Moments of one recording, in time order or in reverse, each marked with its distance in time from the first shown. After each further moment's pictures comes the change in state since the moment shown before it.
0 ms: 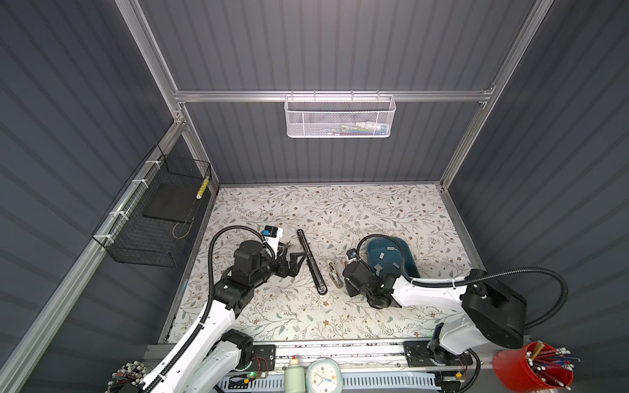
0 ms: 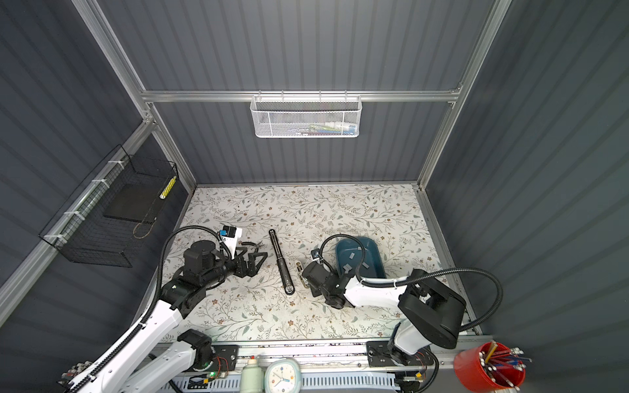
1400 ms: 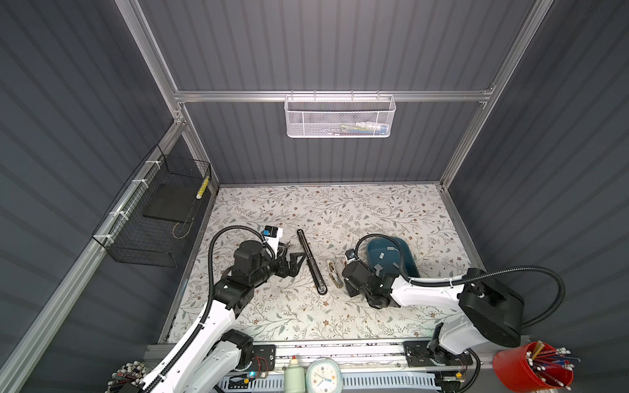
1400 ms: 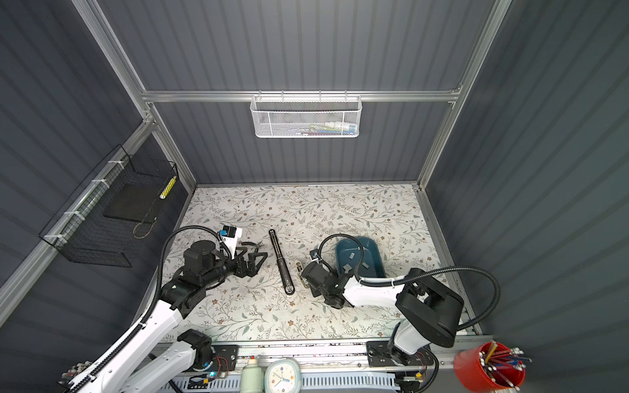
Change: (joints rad) left arm 0.000 0.000 0.000 0.000 0.000 0.003; right arm 0.000 0.035 0.002 0.010 0.005 -0.029
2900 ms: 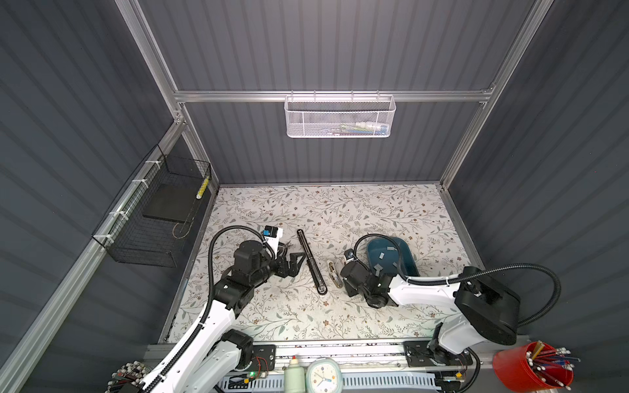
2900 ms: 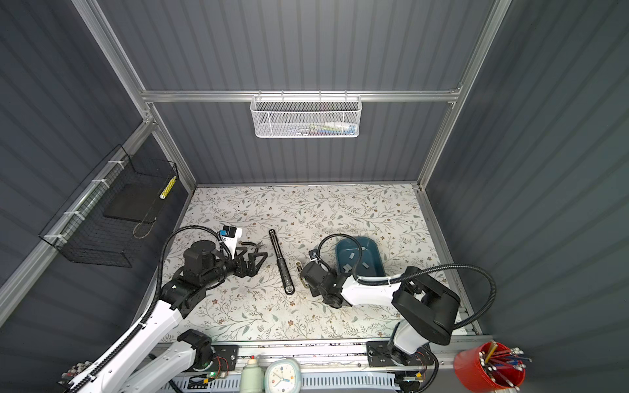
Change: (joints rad) left arm 0.000 0.000 0.000 0.000 0.000 0.000; right arm 0.000 0.026 0.016 -0.005 0.002 -0.001
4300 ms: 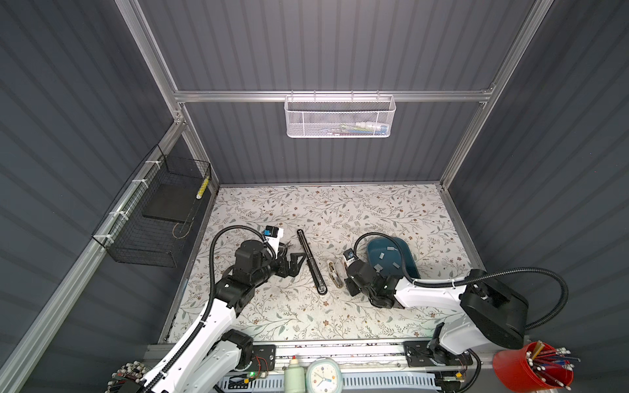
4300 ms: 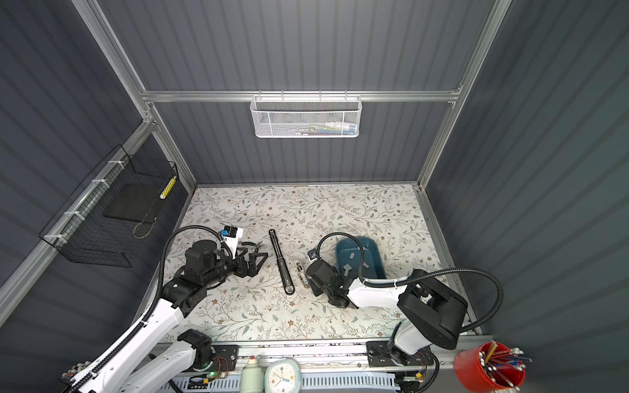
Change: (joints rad) left arm 0.000 0.016 0.000 0.000 0.000 0.000; right arm -0.036 -0.050 -0.079 0.159 -0.064 -0.163
